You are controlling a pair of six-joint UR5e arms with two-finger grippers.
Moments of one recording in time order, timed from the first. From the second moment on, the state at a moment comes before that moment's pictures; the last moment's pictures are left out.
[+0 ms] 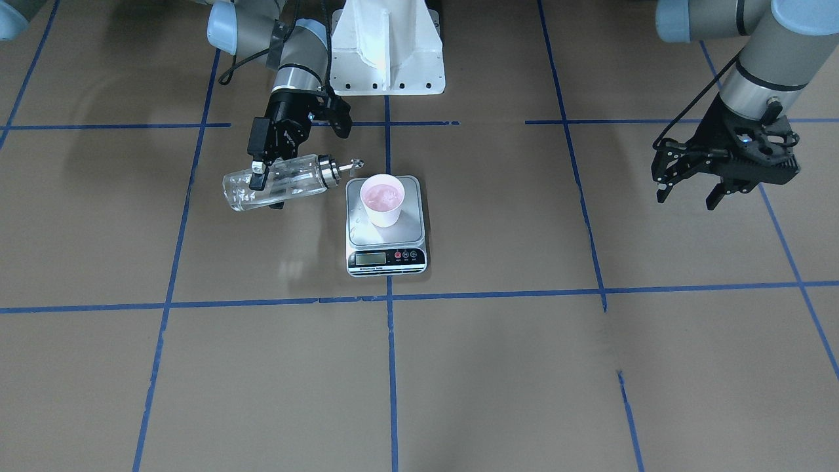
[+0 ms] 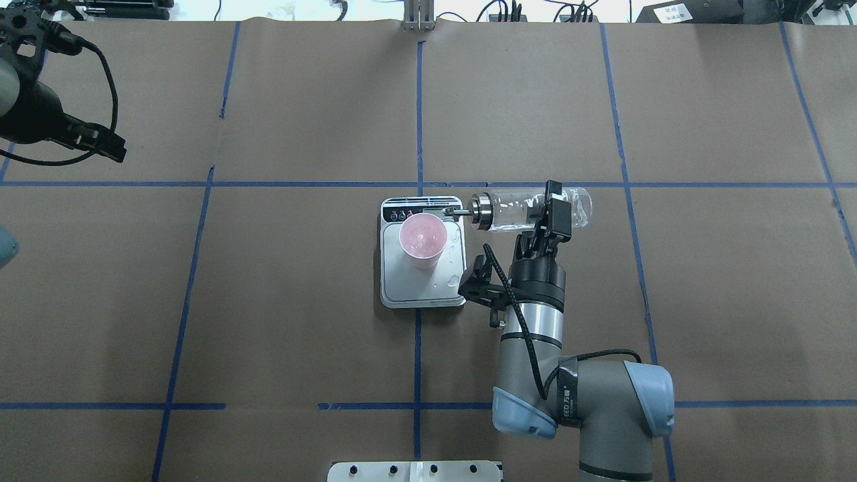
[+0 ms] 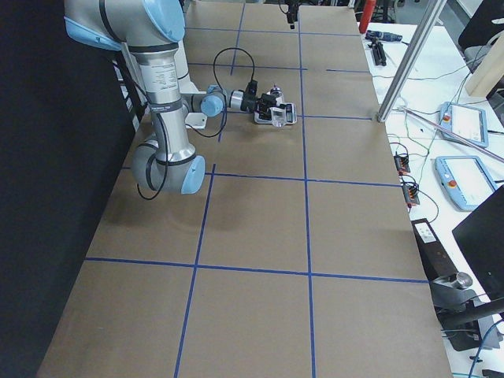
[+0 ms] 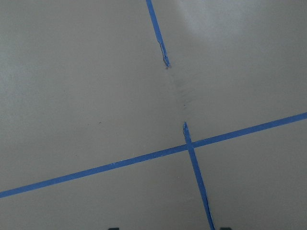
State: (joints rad) left arm -1.03 -1.80 -2.00 -1.57 -2.04 -0.54; right arm 0.17 -1.17 1.81 -1.81 0.23 0.61
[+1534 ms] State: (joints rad) left arm -1.03 -1.80 -2.01 -1.57 -2.04 -0.57; right arm 0.16 -1.54 1.77 -0.71 0.42 1.33
